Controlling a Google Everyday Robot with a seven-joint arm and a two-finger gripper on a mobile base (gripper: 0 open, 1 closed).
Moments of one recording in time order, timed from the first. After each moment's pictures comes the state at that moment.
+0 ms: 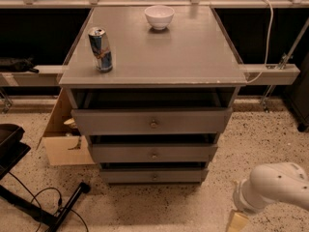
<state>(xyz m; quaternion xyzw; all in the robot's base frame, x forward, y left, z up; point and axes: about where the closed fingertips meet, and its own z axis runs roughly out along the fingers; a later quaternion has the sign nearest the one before) 0.388 -0.269 0.478 -0.56 0.82 0.05 0.08</state>
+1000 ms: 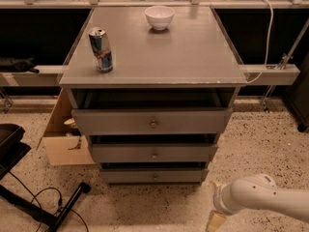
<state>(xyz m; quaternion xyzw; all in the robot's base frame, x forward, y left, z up) 0.427 -0.218 0.389 -0.60 0.78 0.06 0.15</state>
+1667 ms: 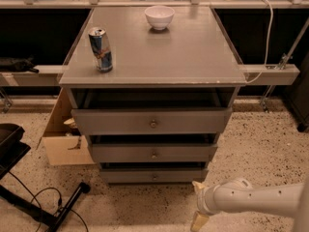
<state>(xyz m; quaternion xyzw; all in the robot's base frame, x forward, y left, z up) 0.446 -0.164 0.333 -0.65 0.74 0.07 0.19</state>
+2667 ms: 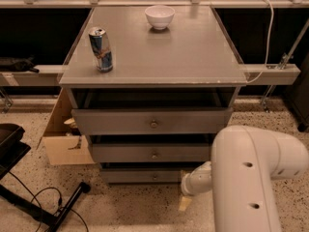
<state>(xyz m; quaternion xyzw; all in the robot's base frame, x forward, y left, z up) 0.546 -0.136 0.228 -0.65 0.74 0.03 0.16</state>
